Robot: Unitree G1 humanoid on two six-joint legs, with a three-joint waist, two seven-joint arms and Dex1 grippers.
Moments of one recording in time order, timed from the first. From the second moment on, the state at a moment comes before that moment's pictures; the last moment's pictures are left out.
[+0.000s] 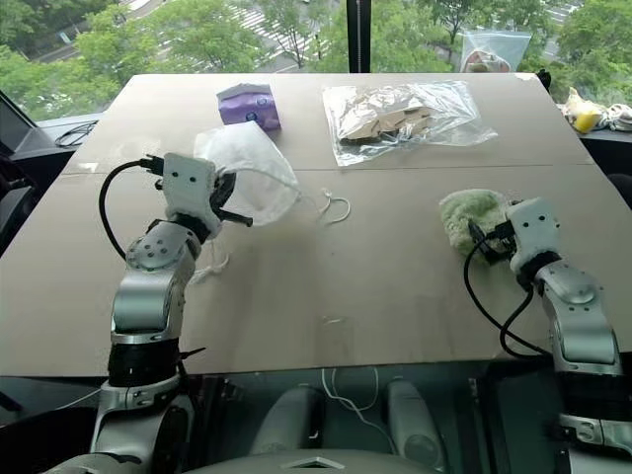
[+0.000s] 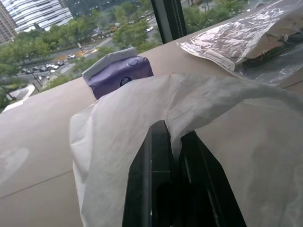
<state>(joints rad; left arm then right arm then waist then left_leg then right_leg) -0.45 0.31 0.15 -0.21 -0.04 0.56 -0.26 -0.22 -0.54 -0.18 -0.04 0.14 0.34 0.43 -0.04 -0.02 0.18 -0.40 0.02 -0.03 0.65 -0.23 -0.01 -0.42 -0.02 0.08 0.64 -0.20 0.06</state>
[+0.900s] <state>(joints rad) -0.42 0.33 0.12 -0.19 -0.07 0.56 -0.26 -0.48 -0.32 -0.46 0.20 0.23 0.81 0.08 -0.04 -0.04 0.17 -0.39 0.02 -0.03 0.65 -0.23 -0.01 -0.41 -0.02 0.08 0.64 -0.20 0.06</state>
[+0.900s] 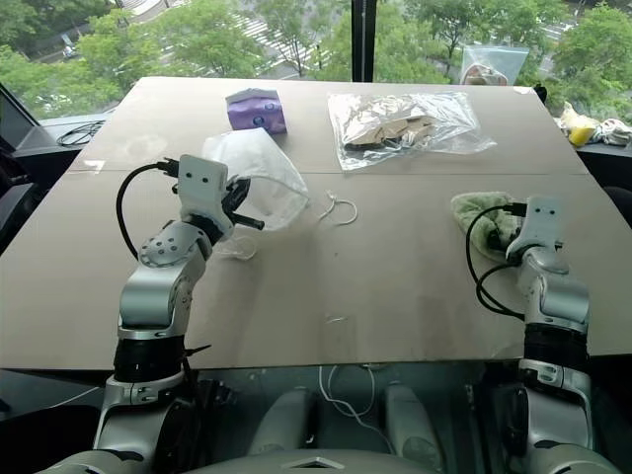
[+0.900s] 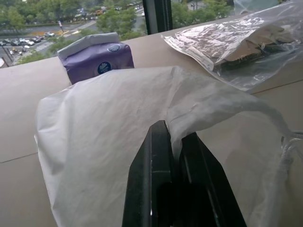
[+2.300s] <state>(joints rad) -0.58 0.16 0.29 -0.18 -0.50 0.94 -0.20 -0.40 -0.15 -0.40 -0.26 1.02 1.15 0.41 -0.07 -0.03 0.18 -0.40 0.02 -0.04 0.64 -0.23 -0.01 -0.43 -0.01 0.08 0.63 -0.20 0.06</state>
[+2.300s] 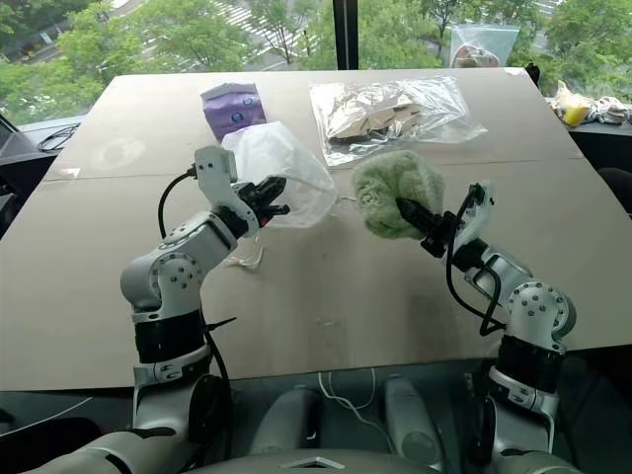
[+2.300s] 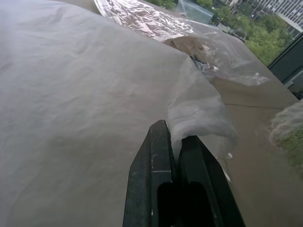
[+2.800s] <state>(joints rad) -0.62 0.16 0.35 -0.18 -0.74 1.09 -0.22 -0.30 -0.21 -0.12 -0.35 0.98 1.12 0.39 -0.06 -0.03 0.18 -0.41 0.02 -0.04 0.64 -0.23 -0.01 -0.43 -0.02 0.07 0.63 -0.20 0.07</state>
